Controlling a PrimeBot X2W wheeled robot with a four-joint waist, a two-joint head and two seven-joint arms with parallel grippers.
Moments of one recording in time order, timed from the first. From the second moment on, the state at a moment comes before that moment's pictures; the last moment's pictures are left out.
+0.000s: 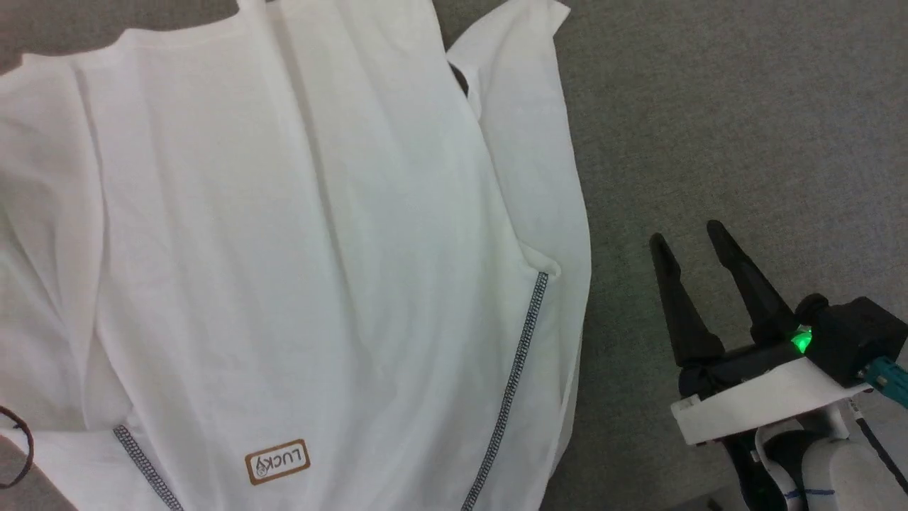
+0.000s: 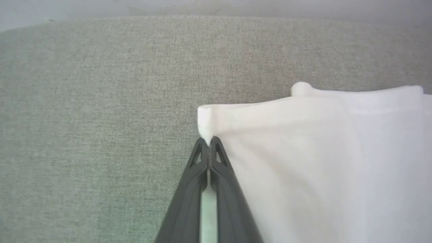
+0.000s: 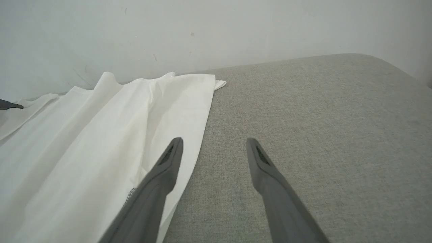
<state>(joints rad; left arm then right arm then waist) -0.90 0.70 -0.16 0.60 -0.59 0.11 0.69 -0.06 -0.05 0.10 -0.22 0.27 0.13 -0.01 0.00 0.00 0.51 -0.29</state>
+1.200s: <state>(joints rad) -0.23 0.11 -0.64 0.26 -0.59 0.08 0.31 0.16 -0.05 -0.04 -0.29 0.24 0.13 0.15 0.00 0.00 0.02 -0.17</state>
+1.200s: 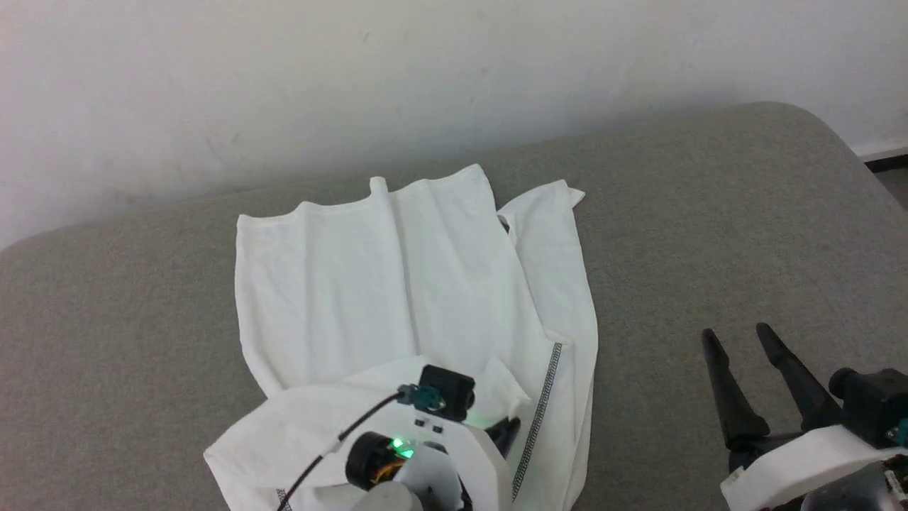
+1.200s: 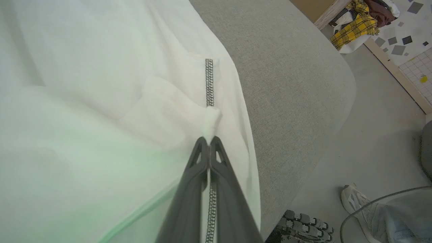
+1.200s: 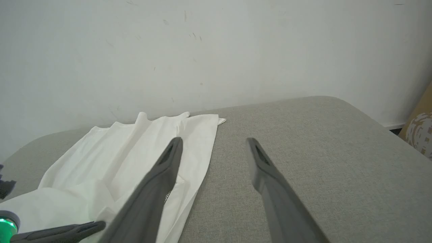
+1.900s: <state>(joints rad) -0.28 0.06 -0.69 0.33 -0.70 -0.02 -0.06 0.14 -0.05 -0.01 -0.28 0.20 0.13 0.17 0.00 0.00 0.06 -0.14</state>
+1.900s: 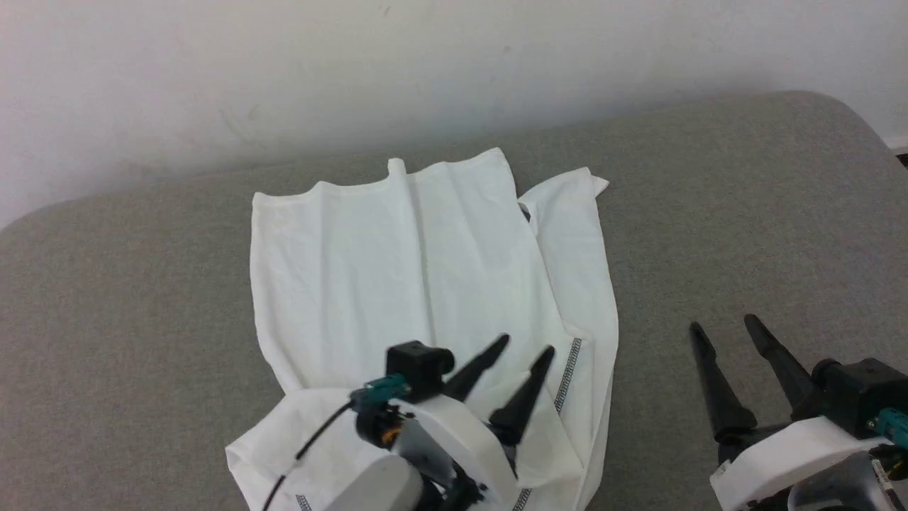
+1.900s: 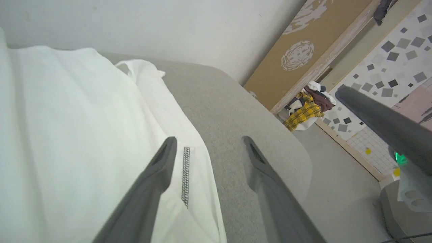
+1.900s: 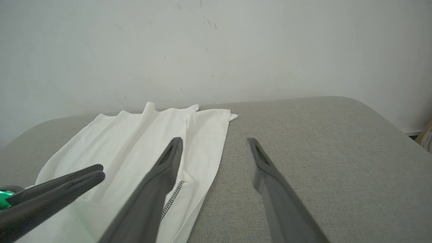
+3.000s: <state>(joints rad) 0.03 0.43 -0.20 -0.05 -0.57 0.21 -0.26 -0.17 -0.13 -0.15 0.21 0.36 0.13 0.23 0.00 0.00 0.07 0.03</state>
